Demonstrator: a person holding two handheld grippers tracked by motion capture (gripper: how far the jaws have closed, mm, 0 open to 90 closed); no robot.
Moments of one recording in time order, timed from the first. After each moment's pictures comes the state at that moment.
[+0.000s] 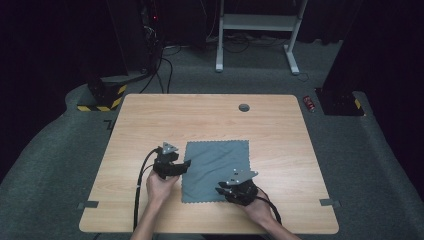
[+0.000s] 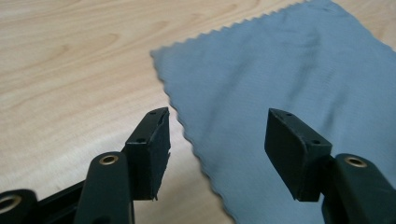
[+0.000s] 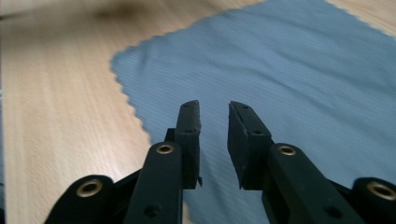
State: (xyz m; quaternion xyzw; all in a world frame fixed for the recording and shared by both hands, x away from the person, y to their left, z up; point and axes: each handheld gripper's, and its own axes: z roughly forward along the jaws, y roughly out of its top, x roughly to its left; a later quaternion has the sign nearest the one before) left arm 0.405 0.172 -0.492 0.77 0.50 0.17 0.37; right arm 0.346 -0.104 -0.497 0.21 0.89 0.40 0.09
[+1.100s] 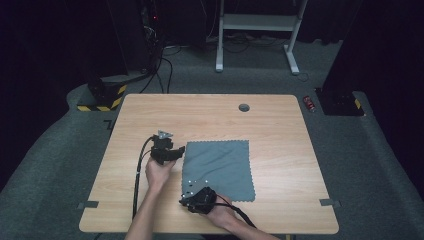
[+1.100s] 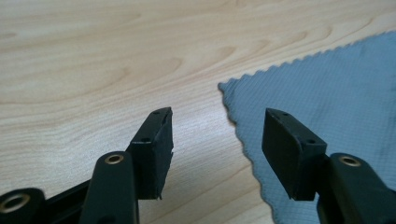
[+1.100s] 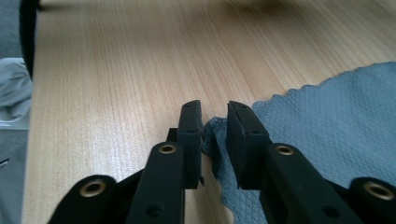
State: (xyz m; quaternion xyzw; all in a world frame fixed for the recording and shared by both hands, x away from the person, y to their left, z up) left arm 0.455 0.192 -0.501 0.75 0.54 0.18 0.35; right arm 0.329 0.008 -0.521 0.11 0.92 0.38 0.07
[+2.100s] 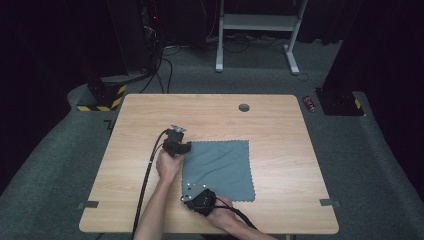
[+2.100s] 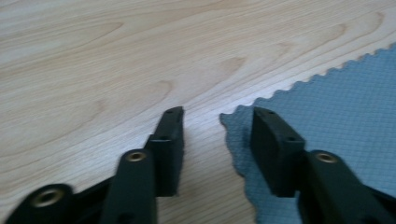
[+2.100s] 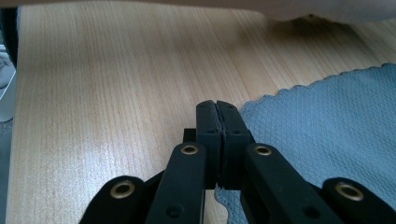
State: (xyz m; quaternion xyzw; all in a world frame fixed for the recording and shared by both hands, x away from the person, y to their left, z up) left arm 0.489 0.157 -0.515 0.76 0.53 0.21 0.31; right arm 0.321 0.009 -0.520 0.10 0.92 0.37 0.11
